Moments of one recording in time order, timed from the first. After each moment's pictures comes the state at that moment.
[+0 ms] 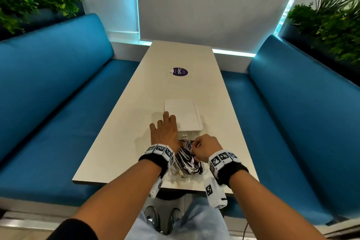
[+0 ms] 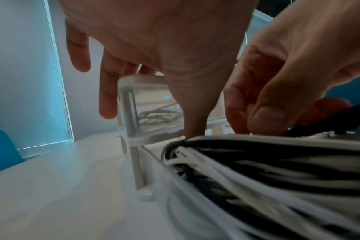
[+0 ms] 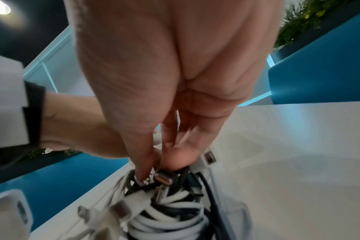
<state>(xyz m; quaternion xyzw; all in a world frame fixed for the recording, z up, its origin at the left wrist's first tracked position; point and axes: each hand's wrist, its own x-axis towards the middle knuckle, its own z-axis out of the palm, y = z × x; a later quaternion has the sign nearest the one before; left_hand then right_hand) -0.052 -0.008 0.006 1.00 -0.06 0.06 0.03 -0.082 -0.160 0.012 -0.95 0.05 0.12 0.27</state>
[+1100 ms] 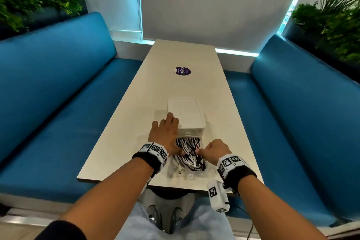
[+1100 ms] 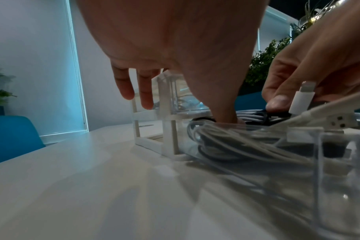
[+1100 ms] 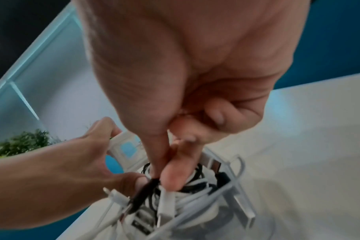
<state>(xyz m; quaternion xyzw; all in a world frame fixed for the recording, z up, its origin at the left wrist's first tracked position) -0.049 0.019 0.005 0.99 -0.16 0.03 -0.02 -0.087 -0.179 0.000 -0.93 0.15 0.13 0.31</state>
